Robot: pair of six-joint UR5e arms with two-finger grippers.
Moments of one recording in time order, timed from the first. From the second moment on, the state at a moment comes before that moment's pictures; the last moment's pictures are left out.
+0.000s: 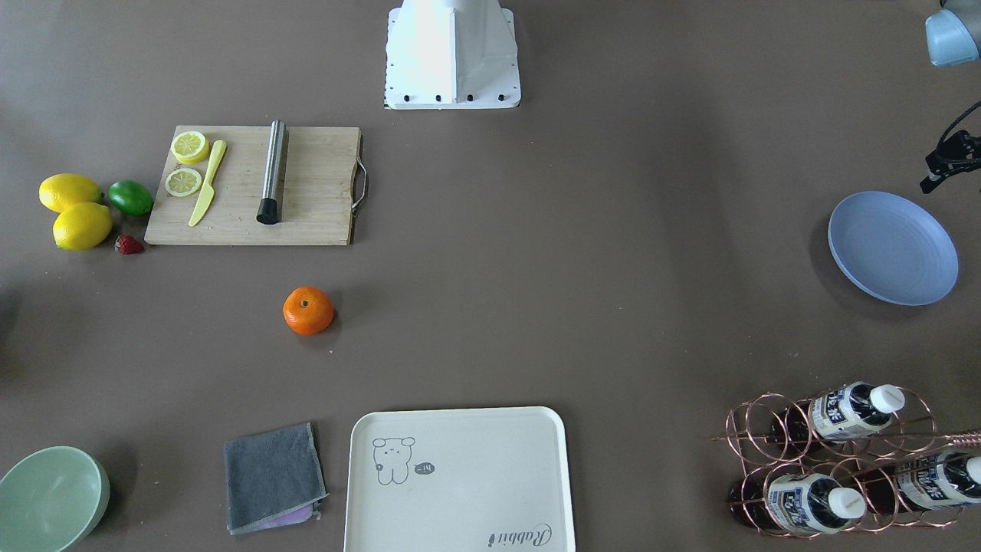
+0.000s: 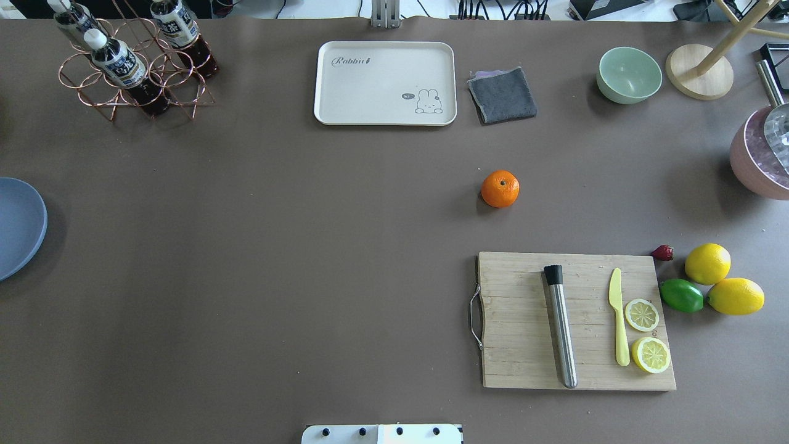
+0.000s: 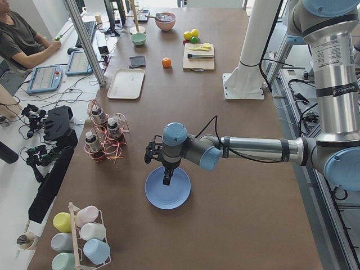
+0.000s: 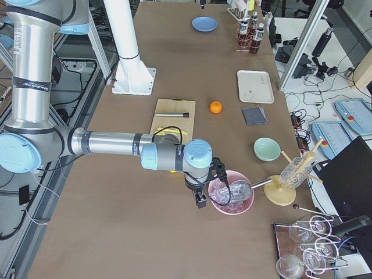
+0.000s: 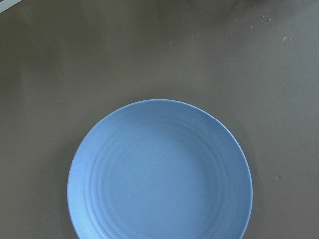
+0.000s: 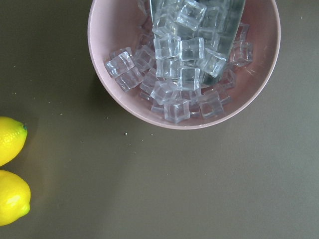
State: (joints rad) left arm -1.35 -1.36 -1.76 -1.97 -2.30 -0.24; right arm 1.59 -1.71 1.71 -1.57 2.34 -0.42
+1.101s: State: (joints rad) left arm -1.43 -1.34 -1.77 -1.89 -2.30 -0.19; right arm 1.55 -1.70 1.72 -1.57 2.35 -0.41
